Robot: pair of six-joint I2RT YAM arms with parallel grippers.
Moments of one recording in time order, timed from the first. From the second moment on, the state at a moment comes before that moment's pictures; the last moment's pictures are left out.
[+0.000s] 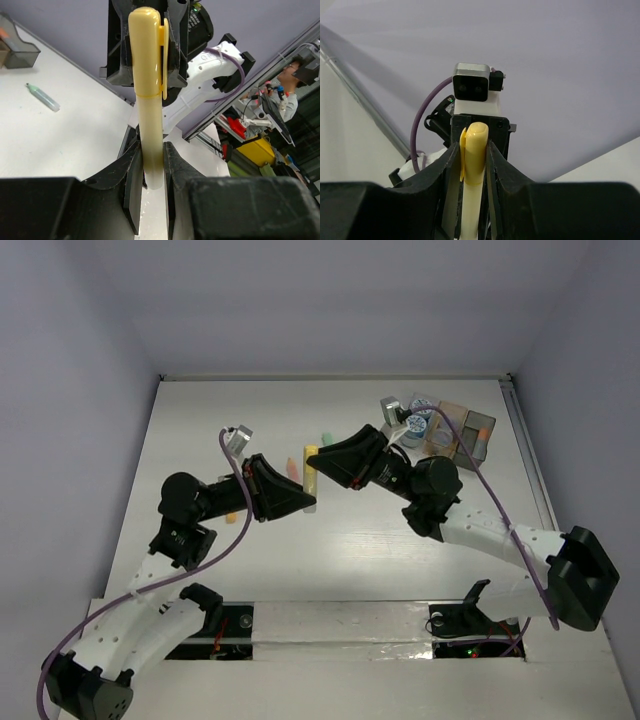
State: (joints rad) left arm -0.47 0.72 0.66 0.38 0.87 -0.93; right arm 0.85 1.31 0.84 1.04 -0.44 0.95
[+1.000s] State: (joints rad) left arm -0.47 0.79 0.79 0.18 0.80 -0.79; right arm 0.91 1.11 0.66 0.83 -0.17 0.83
